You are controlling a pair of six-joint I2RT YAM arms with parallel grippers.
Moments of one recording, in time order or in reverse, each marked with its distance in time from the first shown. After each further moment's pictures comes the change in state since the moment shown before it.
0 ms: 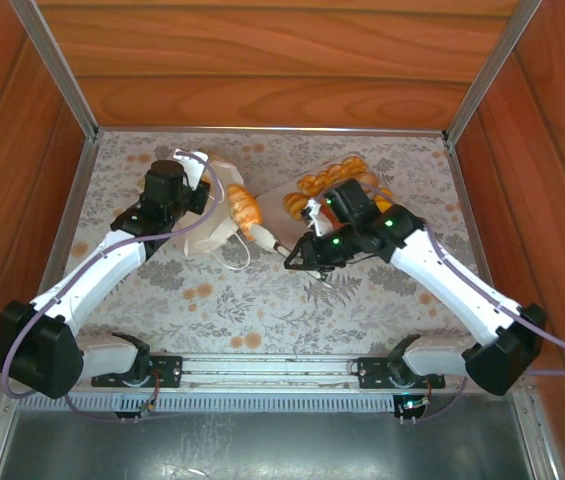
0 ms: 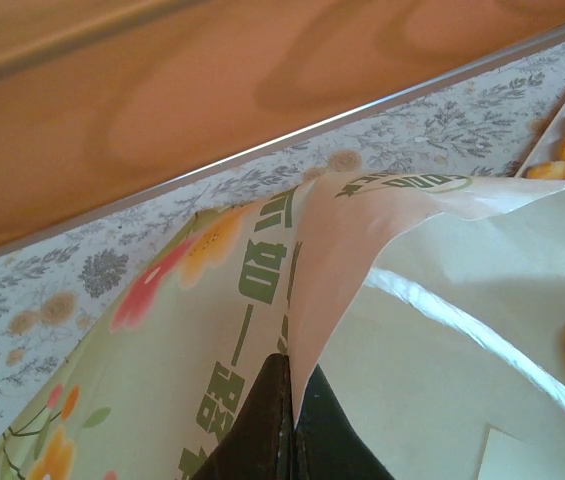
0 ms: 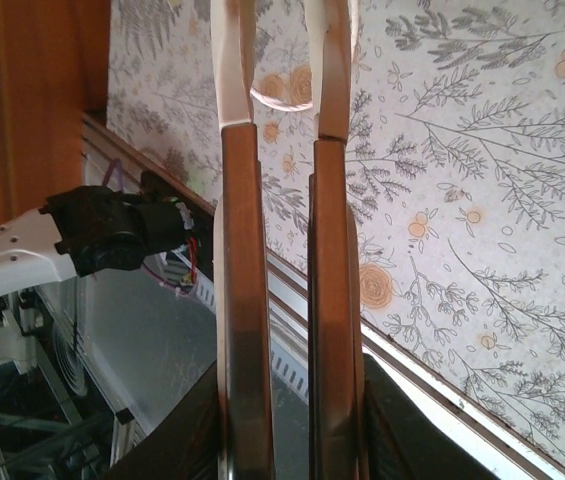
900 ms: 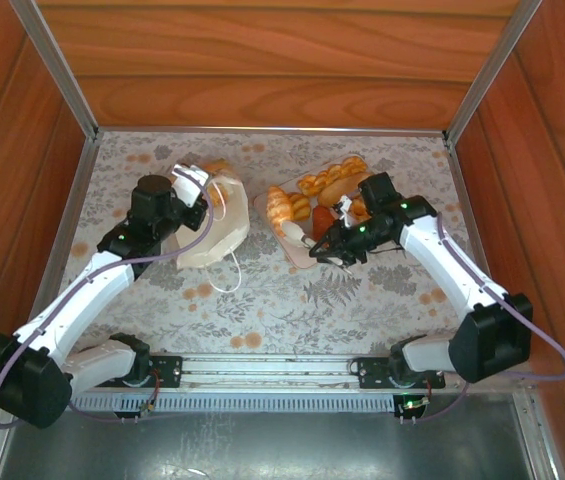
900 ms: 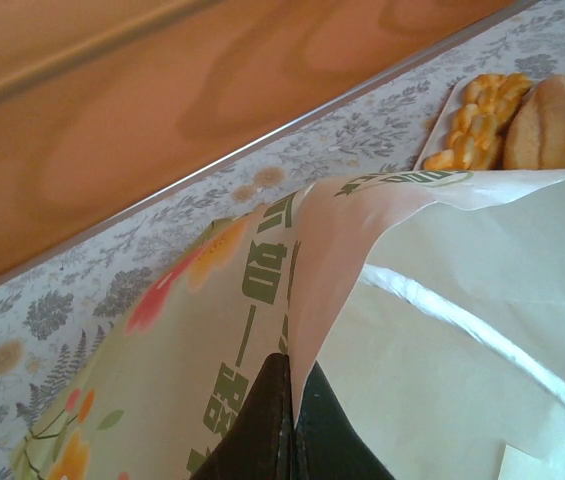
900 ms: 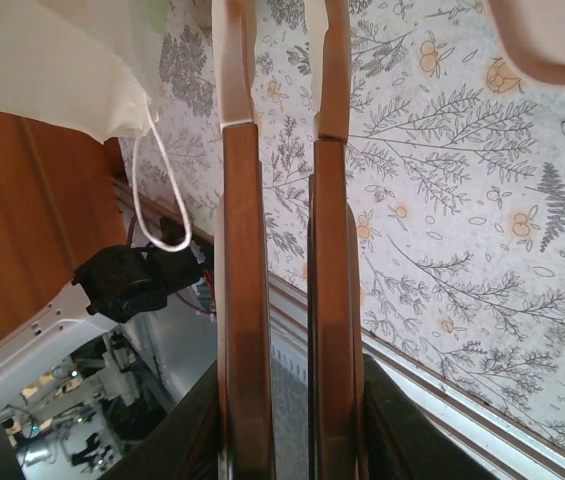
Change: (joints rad) left arm 0.003 -0.169 -0.112 -0.002 0.198 0.100; right arm -0.321 0.119 -0.093 -0.048 -0.220 -0.111
